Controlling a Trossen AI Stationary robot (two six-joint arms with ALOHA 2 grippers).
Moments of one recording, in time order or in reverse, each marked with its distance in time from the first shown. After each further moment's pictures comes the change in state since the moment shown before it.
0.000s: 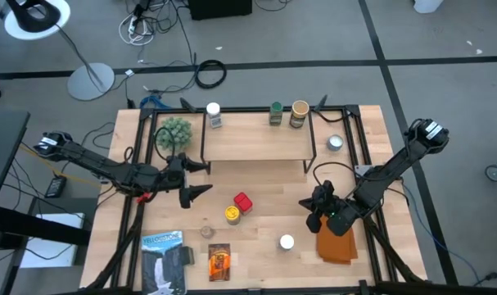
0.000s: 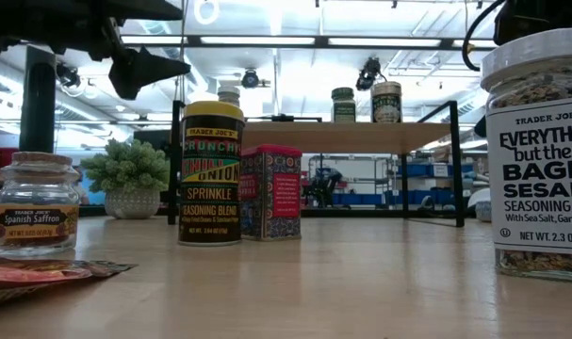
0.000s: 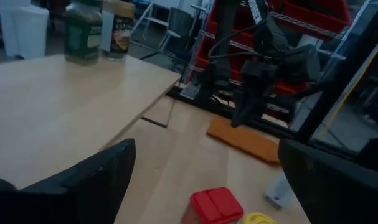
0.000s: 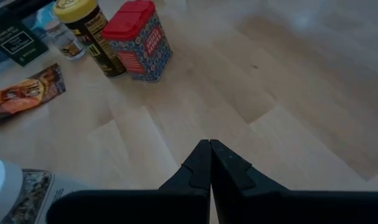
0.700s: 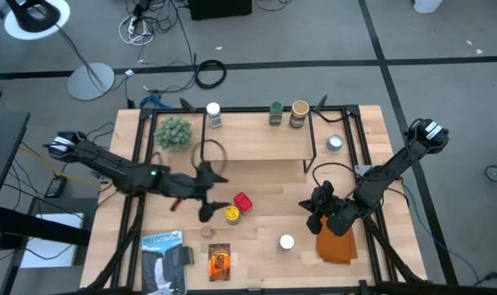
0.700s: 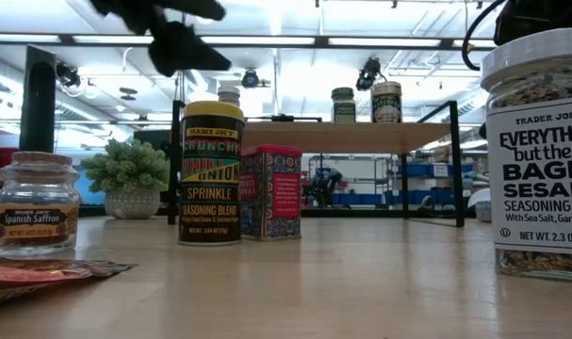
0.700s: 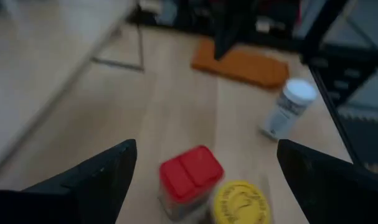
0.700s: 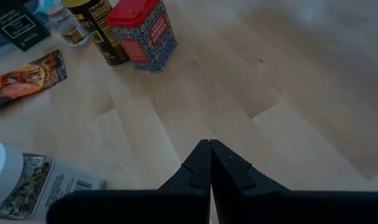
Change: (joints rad) left arm -0.001 0.407 0.462 -0.473 0.159 0.036; right arm 0.000 0.000 0.000 -0.003 -0.033 -0.037
